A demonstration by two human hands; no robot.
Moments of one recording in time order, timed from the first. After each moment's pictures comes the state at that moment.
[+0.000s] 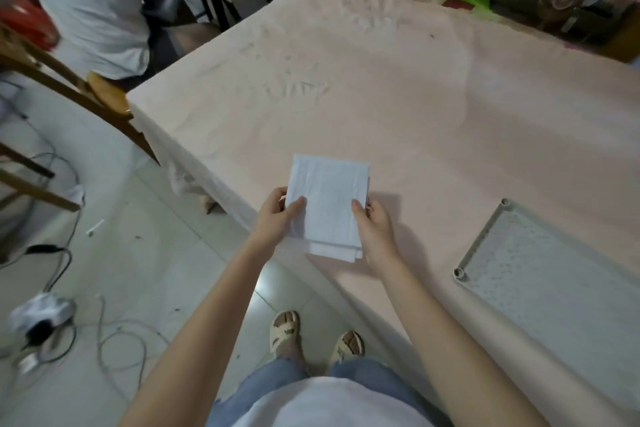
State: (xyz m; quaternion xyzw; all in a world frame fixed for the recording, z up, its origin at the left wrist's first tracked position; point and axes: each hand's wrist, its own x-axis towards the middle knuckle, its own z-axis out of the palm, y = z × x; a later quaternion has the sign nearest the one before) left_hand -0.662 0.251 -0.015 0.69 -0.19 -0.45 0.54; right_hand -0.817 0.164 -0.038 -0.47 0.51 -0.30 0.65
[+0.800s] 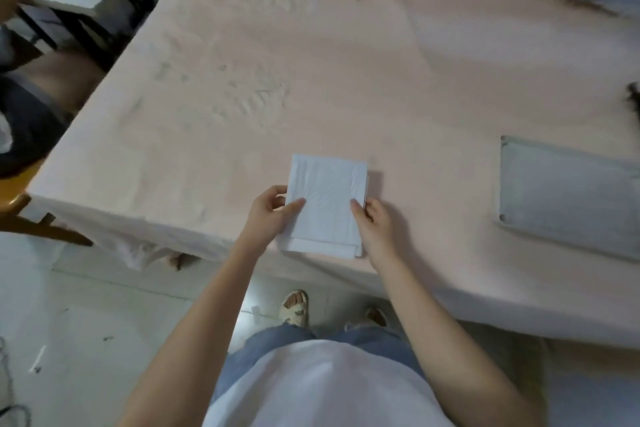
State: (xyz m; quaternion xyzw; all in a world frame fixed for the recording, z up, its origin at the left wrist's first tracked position) left_hand -0.505 0.189 -0.043 0.63 -0.36 -0.56 0.39; right_hand -0.697 0.191 -0.052 -0.36 0.65 -0.41 0.54
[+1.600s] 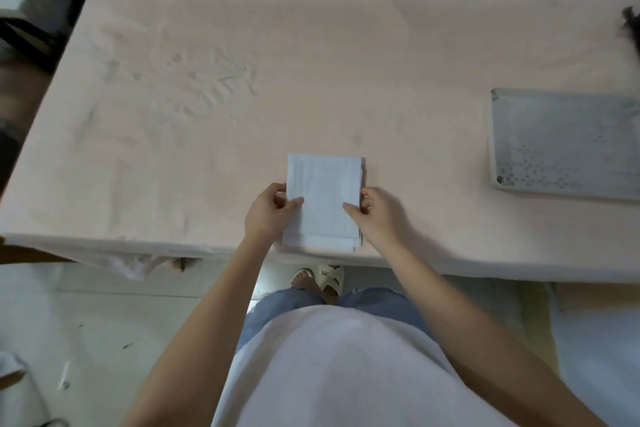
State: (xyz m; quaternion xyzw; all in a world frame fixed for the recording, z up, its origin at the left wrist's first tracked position) left_hand -0.515 0.163 -0.087 0.72 -0.51 -0.44 0.18; right_hand -0.718 0.189 -0.074 -0.44 0.72 -0.28 0.46
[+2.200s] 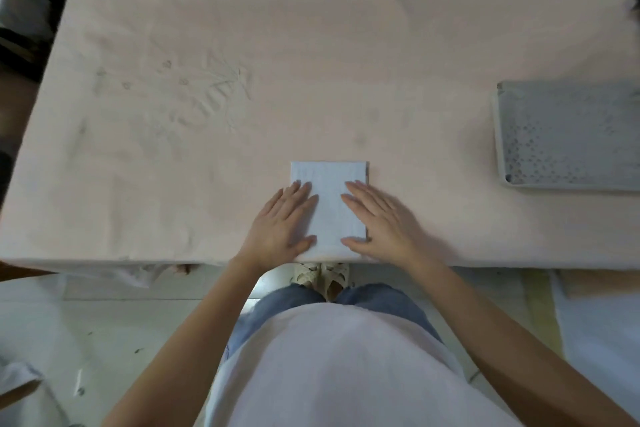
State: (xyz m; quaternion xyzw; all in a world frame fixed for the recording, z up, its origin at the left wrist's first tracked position) left_hand -0.492 0.168 -0.091 0.43 -0.88 -0.15 0.09; right_hand -0.736 0.194 -0.077 -0.80 0.56 -0.10 0.20
